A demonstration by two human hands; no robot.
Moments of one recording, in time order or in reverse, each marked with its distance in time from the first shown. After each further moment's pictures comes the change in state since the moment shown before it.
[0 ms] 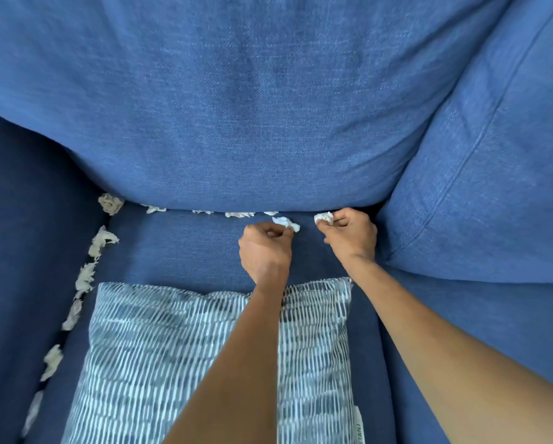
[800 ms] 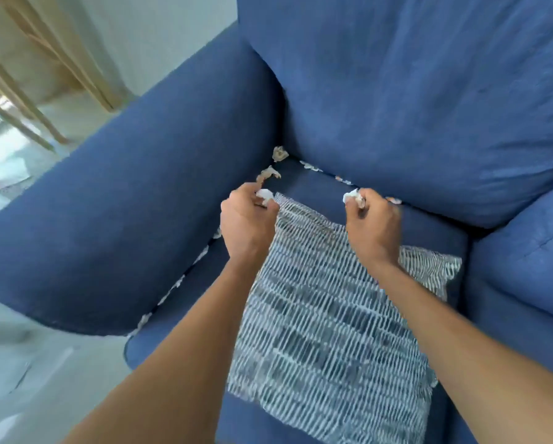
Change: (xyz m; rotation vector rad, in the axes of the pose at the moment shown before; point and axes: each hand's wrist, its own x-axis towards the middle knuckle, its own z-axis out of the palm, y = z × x) left_hand -0.083 -0.099 -0.283 -0.041 0.477 0.185; right_hand -0.214 -0.086 0.063 -0.202 -0.080 -0.729
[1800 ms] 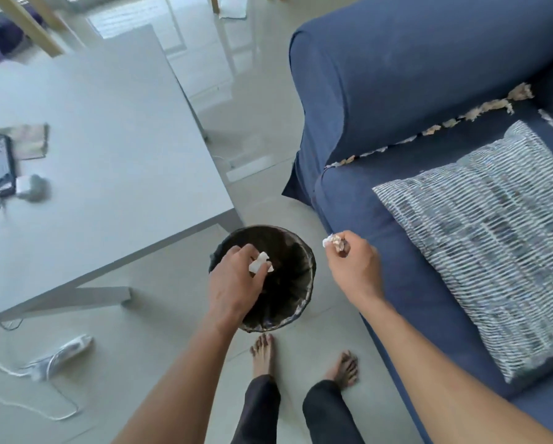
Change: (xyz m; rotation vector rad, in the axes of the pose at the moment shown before) left_hand -0.324 -0.293 -0.278 0.410 -0.003 -0.415; right_hand -0.395 -0.118 0.050 -0.062 -0.778 -0.218
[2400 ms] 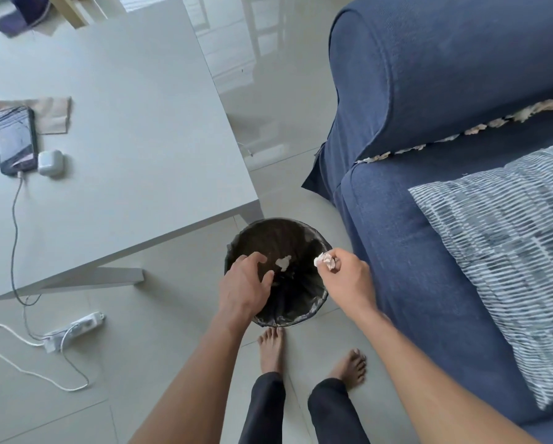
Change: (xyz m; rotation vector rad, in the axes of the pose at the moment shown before) left_hand 0.002 -0.038 0.021 -0.015 -0.121 -0.159; right_hand -0.014 -0.003 0.049 -0.105 -0.255 0.046
